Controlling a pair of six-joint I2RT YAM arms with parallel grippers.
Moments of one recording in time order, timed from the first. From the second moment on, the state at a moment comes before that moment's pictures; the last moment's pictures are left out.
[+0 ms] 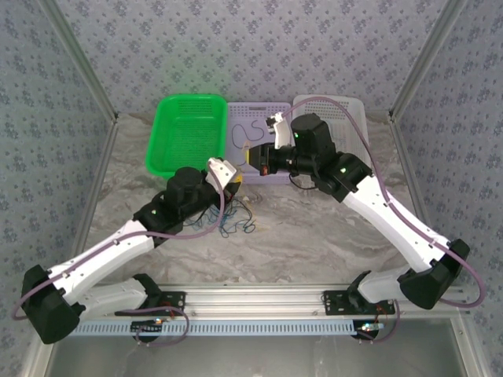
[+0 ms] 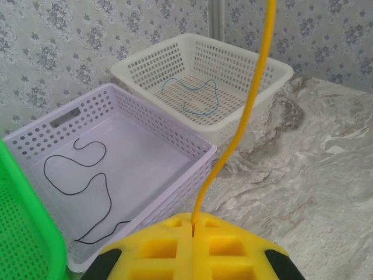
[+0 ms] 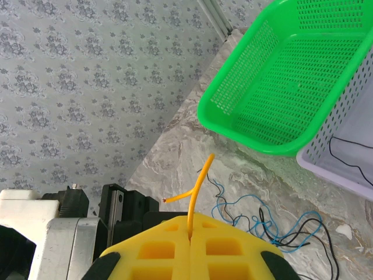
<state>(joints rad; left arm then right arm) -0.78 1.04 0.83 -0.08 0.05 0.08 0.72 1.35 1.48 -0.52 -0.33 0.52</state>
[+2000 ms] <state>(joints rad) -0.19 2.31 2.25 -0.87 -0.18 0.05 0.91 1.17 1.15 -0.27 0.03 0.34</state>
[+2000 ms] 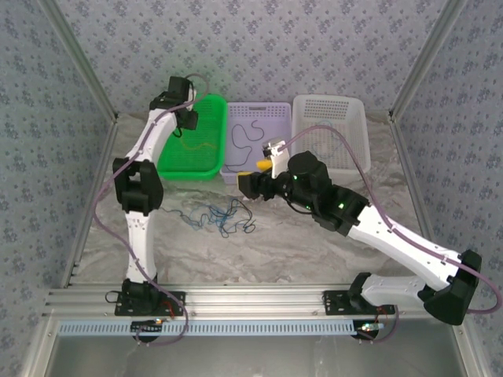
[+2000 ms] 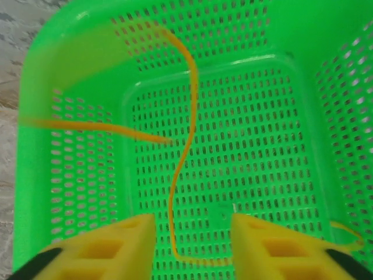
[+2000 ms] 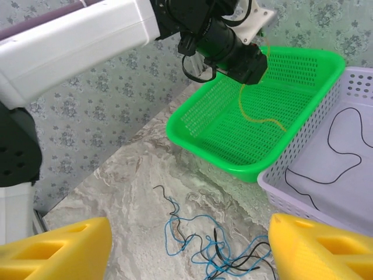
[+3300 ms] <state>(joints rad) -0.72 1.34 0.79 -0.56 -0.10 -0.74 0.94 1.57 0.90 -0.38 -0.05 0.42</state>
